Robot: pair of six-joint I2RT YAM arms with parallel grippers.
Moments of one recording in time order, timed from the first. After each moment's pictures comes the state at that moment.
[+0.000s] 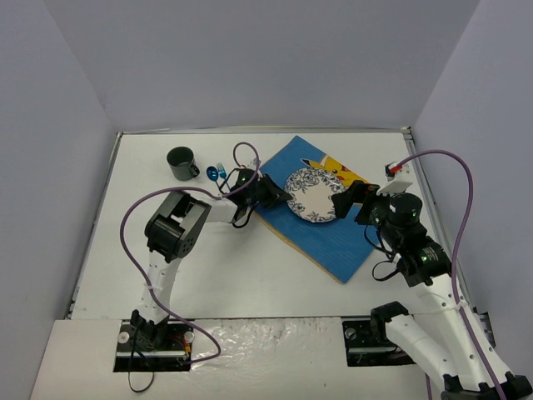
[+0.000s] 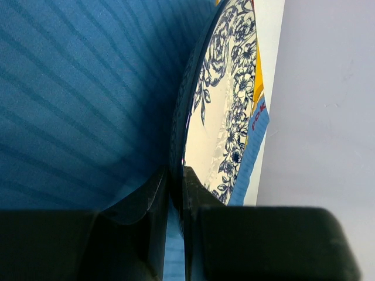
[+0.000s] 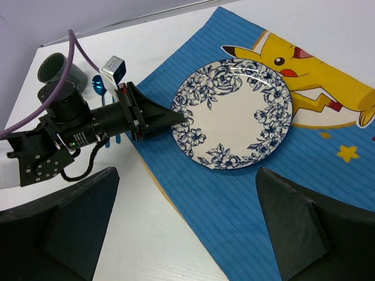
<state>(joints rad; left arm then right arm) -0.56 2.17 1.27 0.47 0.36 -1.16 0.31 0.73 0.80 -0.37 0.01 0.41</state>
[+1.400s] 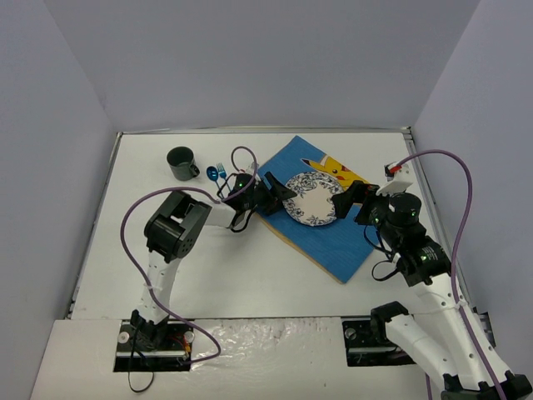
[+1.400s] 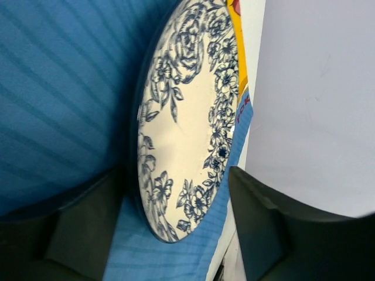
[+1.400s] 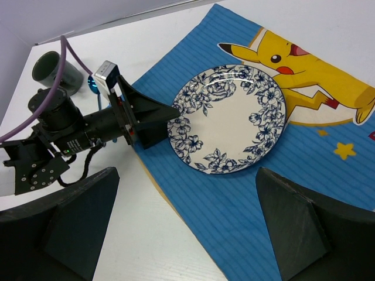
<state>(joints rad) -0.57 2.15 1.19 0.57 0.38 -1.20 0.31 0.73 0.80 -0.38 0.02 0.41</state>
